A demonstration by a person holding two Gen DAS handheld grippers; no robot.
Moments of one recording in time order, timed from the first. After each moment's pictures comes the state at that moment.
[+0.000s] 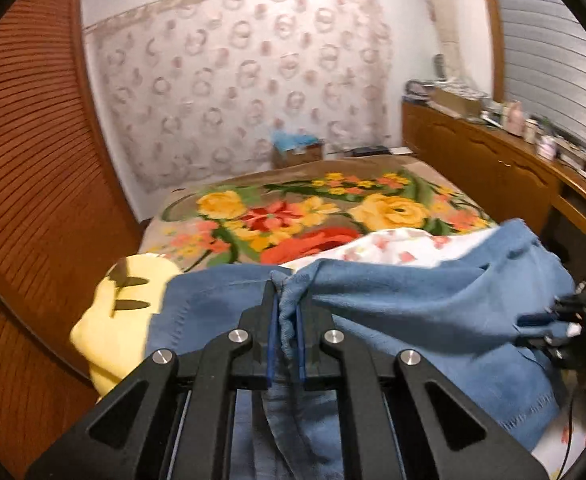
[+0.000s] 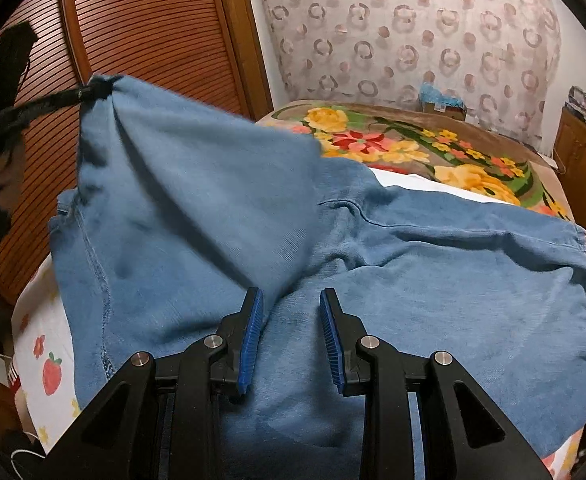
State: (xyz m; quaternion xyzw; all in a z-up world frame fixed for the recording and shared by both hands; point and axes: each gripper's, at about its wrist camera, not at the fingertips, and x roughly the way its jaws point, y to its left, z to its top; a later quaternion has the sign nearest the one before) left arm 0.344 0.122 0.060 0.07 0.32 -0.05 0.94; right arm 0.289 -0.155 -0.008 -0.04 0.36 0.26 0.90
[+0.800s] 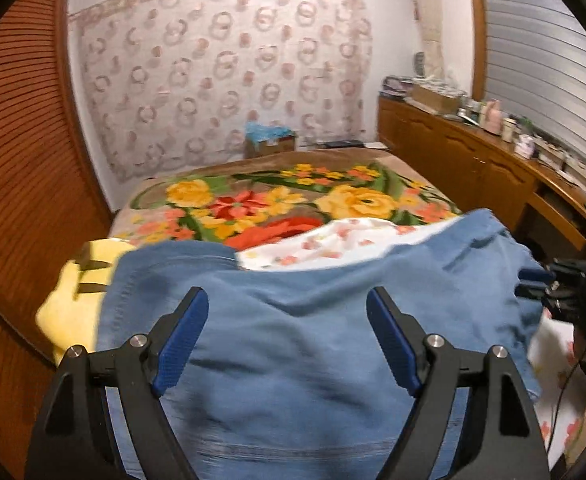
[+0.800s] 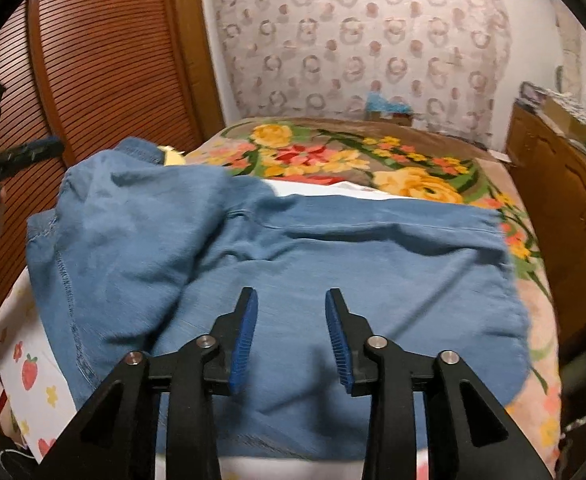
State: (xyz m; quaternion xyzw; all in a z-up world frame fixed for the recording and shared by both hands) left arm 0.317 0.071 0.035 0.05 0.33 -0.11 0.94; right arm 0.264 -0.216 0.002 -0.03 0.33 0.18 0.93
